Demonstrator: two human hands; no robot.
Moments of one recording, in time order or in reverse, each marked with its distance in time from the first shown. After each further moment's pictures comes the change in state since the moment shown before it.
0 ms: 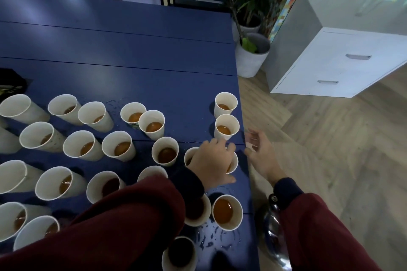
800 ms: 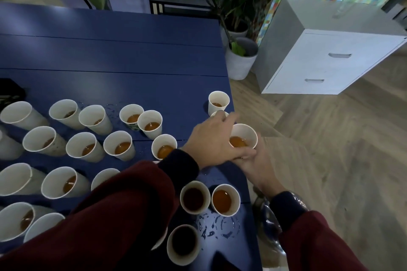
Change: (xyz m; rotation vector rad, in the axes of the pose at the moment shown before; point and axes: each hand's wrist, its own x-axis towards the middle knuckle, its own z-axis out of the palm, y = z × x) left_hand -0.006 0.008 -0.064 -0.395 0.160 -0.138; right_hand -0.077 -0.039 0.006 0.191 0.099 -0.270
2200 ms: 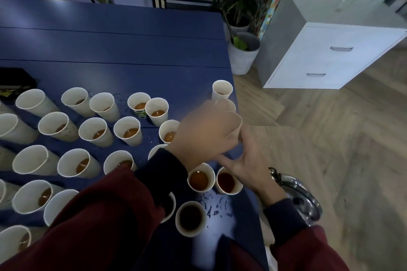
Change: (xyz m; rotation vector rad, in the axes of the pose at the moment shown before) left_hand -0.056 0.013 -0.037 0.053 0.090 -0.089; right_hand -0.048 -0.049 0.027 -0.115 -0.107 -0.124
